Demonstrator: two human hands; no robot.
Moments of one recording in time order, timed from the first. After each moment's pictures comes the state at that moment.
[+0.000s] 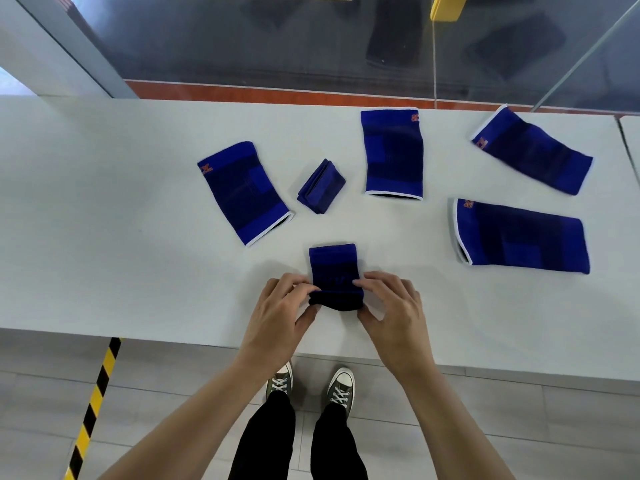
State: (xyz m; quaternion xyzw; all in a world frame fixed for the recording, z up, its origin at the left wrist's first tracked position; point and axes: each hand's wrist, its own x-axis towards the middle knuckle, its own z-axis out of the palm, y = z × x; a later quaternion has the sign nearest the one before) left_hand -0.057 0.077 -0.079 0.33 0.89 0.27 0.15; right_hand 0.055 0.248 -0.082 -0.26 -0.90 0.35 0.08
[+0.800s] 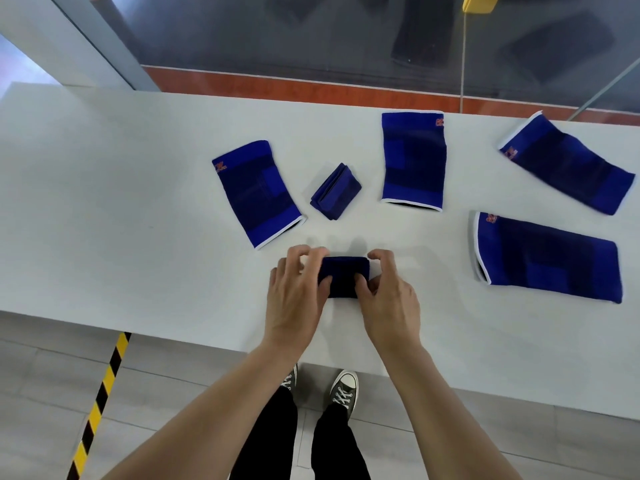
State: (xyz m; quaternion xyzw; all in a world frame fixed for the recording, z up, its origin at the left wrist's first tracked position) left_hand -0.076 0.121 -0.079 0.26 0.94 0.23 0.05; right_hand -0.005 0.253 -0.076 -0.35 -0.85 0.39 0.01
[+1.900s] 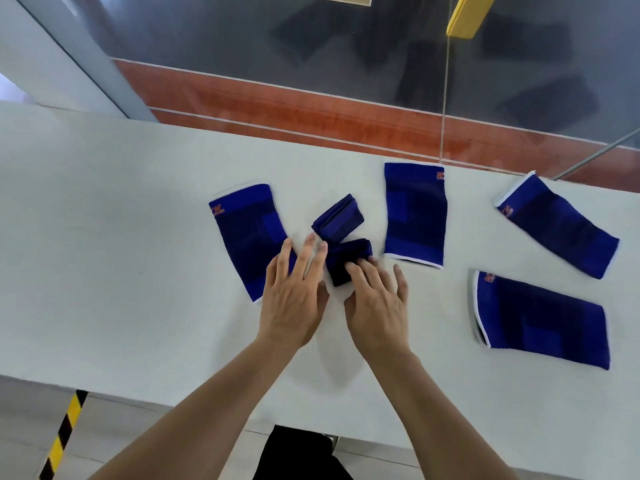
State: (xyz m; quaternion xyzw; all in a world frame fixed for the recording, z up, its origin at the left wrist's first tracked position) left_hand -0.165 0.147 -0.091 0.31 0.94 0.09 0.04; right_hand -0.080 0.277 -0.093 -0.22 -0.96 0.15 0.02
